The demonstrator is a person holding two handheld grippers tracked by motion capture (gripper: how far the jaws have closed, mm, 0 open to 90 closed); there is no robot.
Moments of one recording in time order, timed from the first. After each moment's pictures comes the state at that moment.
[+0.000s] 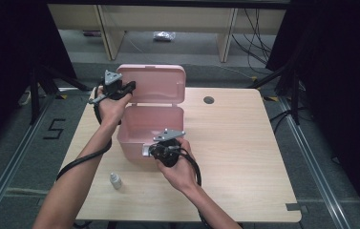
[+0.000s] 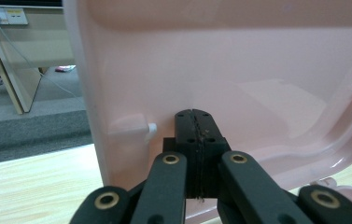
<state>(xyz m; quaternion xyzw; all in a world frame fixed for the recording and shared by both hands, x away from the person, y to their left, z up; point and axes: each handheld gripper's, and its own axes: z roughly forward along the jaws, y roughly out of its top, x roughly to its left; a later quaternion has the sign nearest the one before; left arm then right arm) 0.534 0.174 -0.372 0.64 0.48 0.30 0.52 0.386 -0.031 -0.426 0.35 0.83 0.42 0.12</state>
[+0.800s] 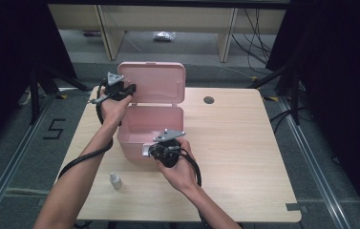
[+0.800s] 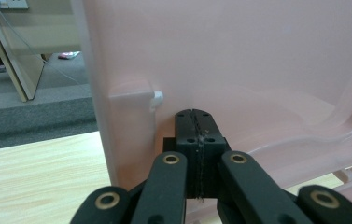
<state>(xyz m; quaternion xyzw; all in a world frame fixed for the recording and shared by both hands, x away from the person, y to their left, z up) 0.545 0.175 -0.385 0.65 0.50 0.30 0.49 0.385 -0.031 -0.426 0.35 0.83 0.42 0.12</state>
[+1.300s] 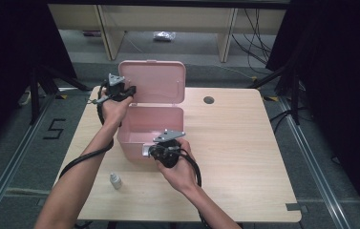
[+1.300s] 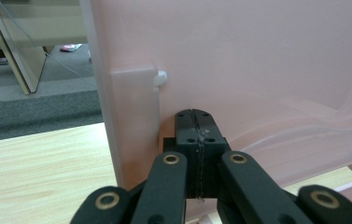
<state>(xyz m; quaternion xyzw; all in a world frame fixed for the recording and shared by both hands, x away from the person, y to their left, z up) 0.548 0.175 -0.392 0.66 0.50 0.29 0.48 0.384 -0.032 -0.425 0.35 0.83 0.42 0.12</state>
